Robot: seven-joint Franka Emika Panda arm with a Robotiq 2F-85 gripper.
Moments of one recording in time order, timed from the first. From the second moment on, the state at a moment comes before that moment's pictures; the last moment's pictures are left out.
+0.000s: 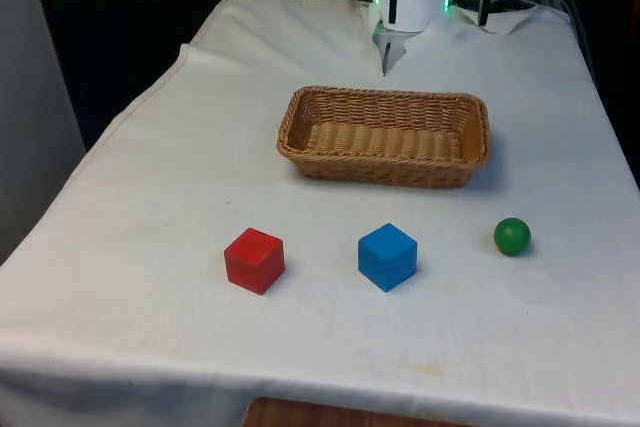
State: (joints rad) arm 0.24 0.37 -0.20 -1.60 0.05 1.98 -0.02
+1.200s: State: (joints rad) arm 0.24 0.56 -0.20 -1.55 0.06 2.14 0.17
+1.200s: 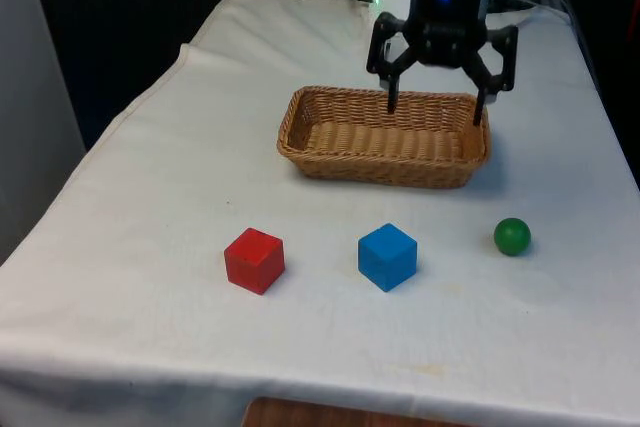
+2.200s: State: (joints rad) arm 0.23 0.69 -0.22 -1.55 0.08 2.32 0.31
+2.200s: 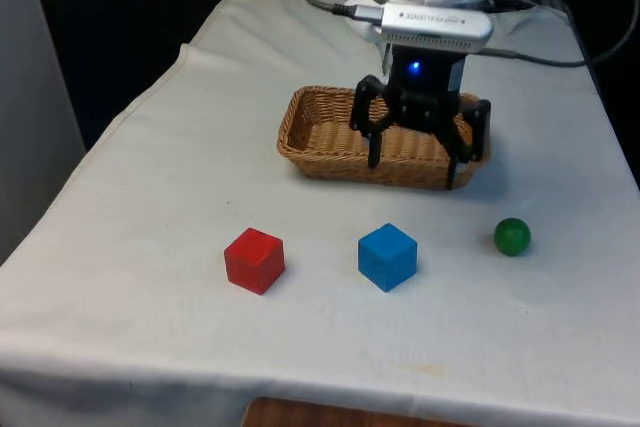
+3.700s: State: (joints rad) arm 0.21 0.94 -0.23 -1.32 0.14 2.36 0.46
